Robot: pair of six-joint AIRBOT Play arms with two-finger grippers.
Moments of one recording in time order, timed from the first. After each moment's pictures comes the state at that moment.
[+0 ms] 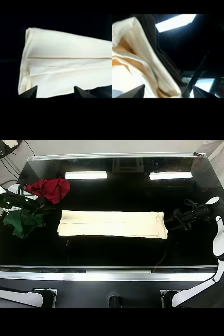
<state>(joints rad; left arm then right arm) 0.29 -1.63 1.60 0.98 -1.44 -1.37 -0.42 -1.92 1.58 -1.00 1.50 1.49</state>
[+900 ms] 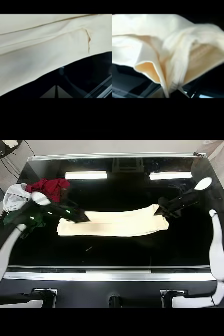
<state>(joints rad) -0.22 -1.49 1.28 0.83 -1.15 -1.33 -0.15 -1.58 1.57 -1.00 1.52 1.58</state>
